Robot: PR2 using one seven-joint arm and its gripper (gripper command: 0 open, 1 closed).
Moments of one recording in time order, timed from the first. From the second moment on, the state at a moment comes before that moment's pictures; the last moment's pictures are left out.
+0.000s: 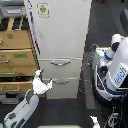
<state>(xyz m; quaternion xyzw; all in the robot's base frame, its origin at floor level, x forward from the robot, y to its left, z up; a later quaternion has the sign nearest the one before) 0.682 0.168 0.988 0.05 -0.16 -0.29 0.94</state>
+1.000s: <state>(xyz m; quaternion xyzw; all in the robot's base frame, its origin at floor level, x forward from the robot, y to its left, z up) 0.780 0.210 1.047 0.03 -0.10 -0.12 0.99</state>
